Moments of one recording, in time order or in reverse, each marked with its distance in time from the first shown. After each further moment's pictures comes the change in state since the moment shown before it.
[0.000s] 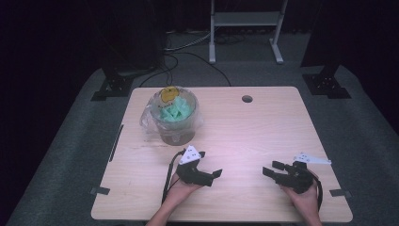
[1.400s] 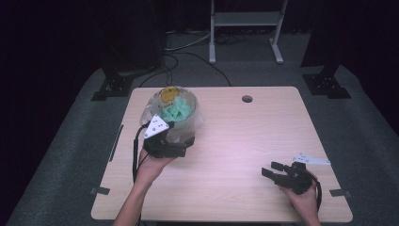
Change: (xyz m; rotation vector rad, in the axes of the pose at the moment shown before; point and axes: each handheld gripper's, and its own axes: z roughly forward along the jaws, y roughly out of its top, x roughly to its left) left arm 0.039 0.086 -0.094 -0.086 0.243 0.050; right arm 0.005 -0.001 0.000 -0.001 0.010 0.008
